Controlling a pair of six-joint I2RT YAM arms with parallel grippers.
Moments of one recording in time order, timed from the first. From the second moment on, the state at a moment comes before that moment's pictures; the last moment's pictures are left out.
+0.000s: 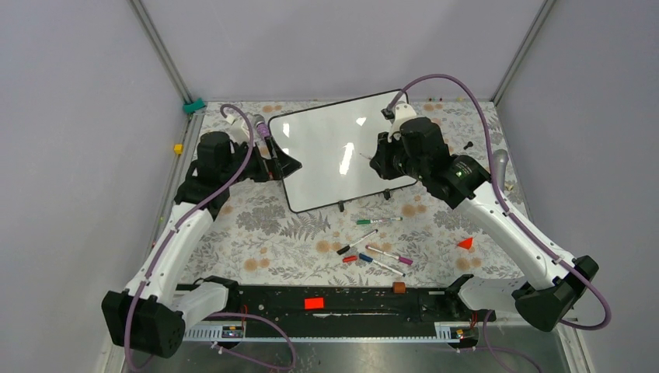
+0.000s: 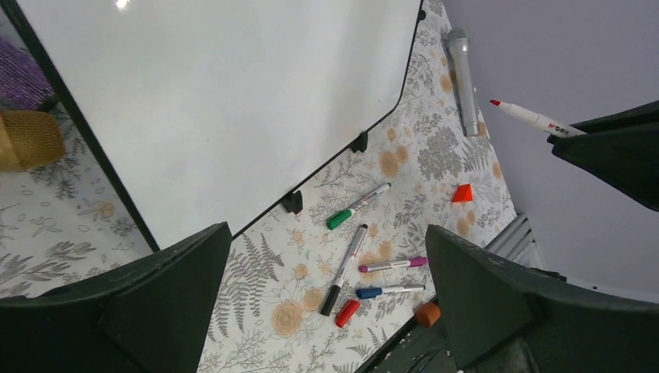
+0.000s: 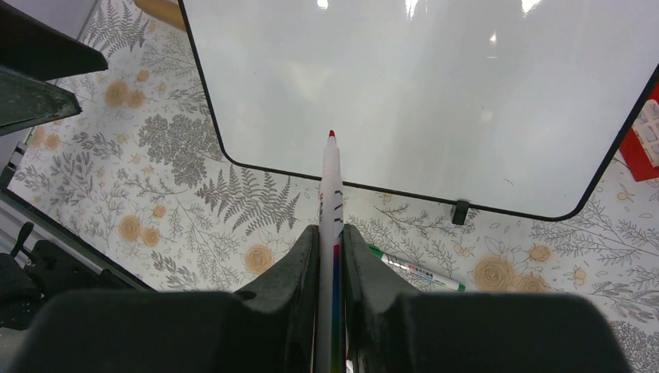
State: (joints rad) left arm -0.21 1.04 0.98 -0.35 0.51 -0.47; right arm 0.67 1.24 1.36 -0.67 0.06 0.30
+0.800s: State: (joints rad) left arm -0.03 1.30 0.89 -0.05 0.88 -0.61; right arm 0.67 1.26 1.39 -0.67 0.09 0.28
